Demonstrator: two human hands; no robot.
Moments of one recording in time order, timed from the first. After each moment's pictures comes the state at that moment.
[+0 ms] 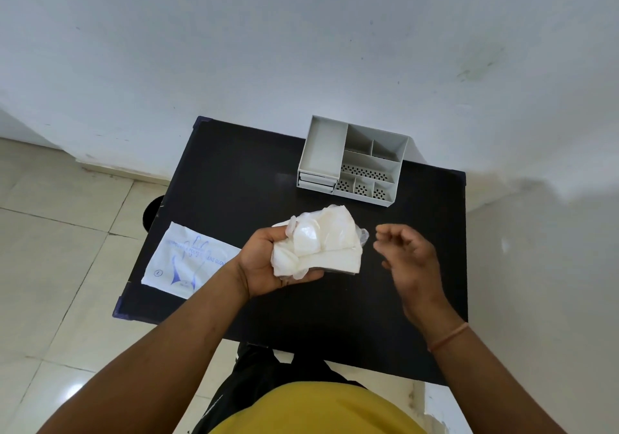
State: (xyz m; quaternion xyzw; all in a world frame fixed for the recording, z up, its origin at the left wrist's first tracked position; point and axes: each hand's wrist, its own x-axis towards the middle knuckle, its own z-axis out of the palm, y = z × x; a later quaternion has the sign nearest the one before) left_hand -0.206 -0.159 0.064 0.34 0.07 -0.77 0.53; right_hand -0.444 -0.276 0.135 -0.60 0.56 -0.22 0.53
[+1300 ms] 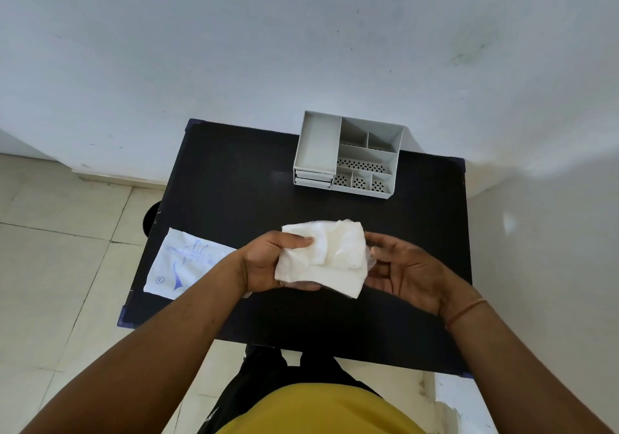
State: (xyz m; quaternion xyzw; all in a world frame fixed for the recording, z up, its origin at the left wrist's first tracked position) left_hand -0.196 -0.169 0.071 0.43 -0.02 -0.81 0.40; right_hand -0.467 -0.305 0.107 -0.30 0.42 -0.02 0.86
